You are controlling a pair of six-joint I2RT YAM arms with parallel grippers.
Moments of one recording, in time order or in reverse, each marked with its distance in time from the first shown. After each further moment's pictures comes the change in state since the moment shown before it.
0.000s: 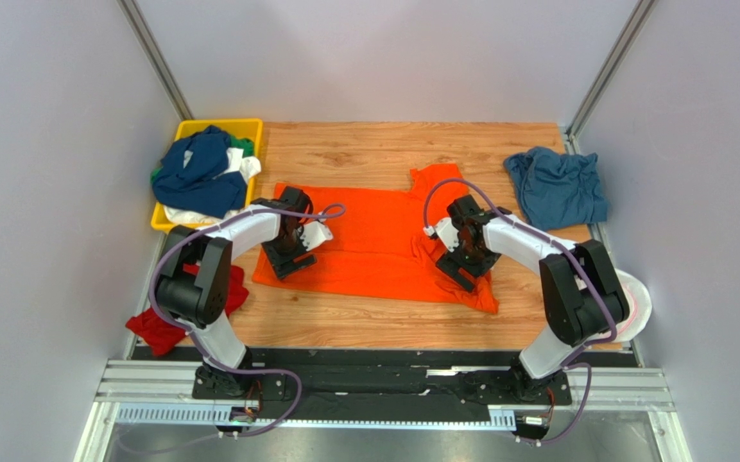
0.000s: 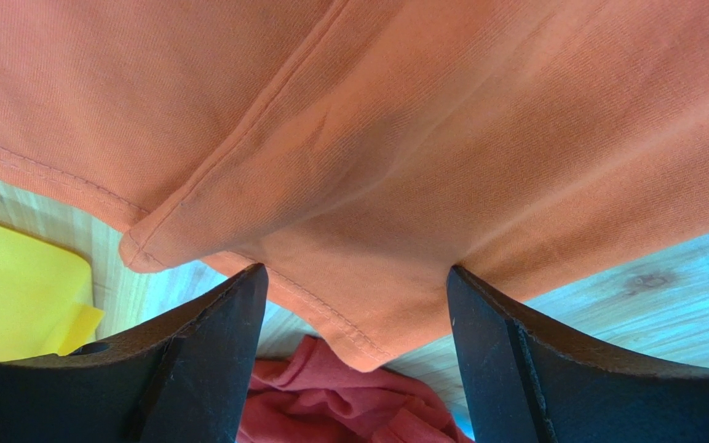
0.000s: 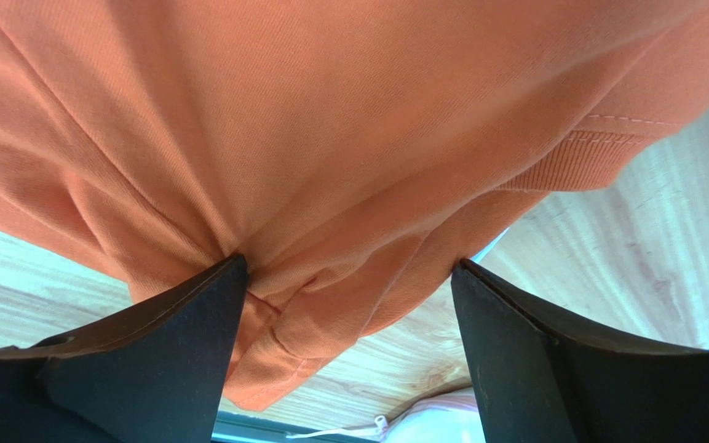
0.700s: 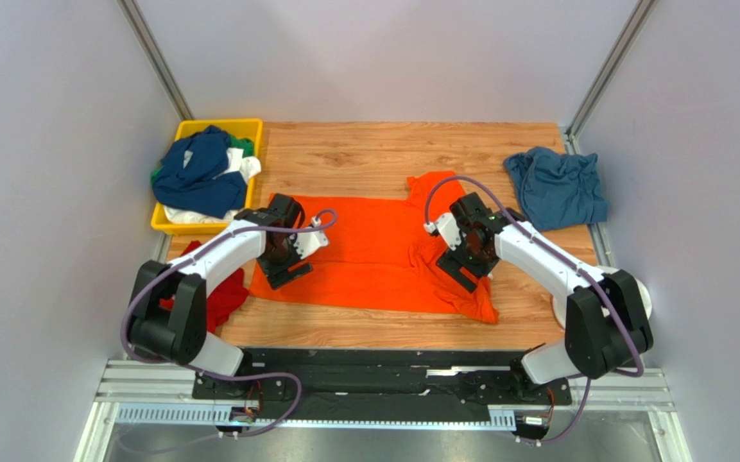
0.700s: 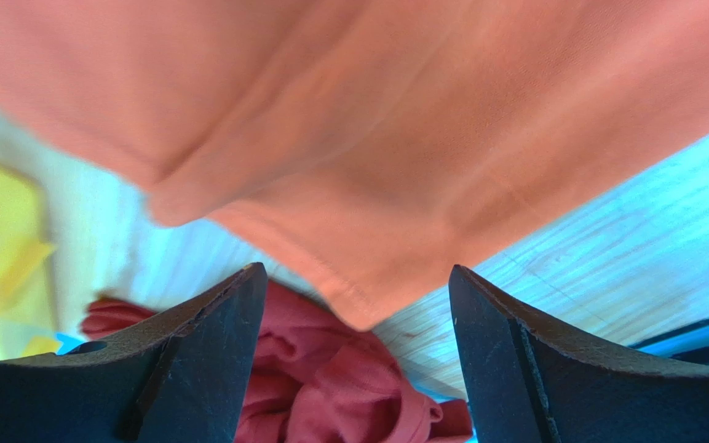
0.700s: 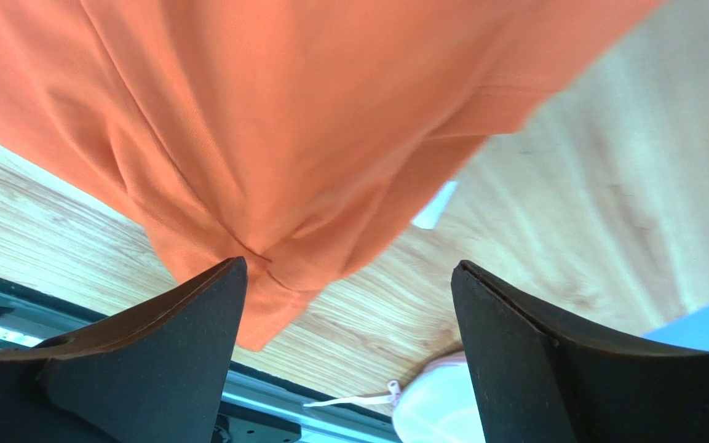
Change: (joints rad) left arm -0.023 -0.215 -0.119 -0.061 0.033 -0.035; right arm 0.055 -0.182 -0.017 -0.103 -0.013 0.039
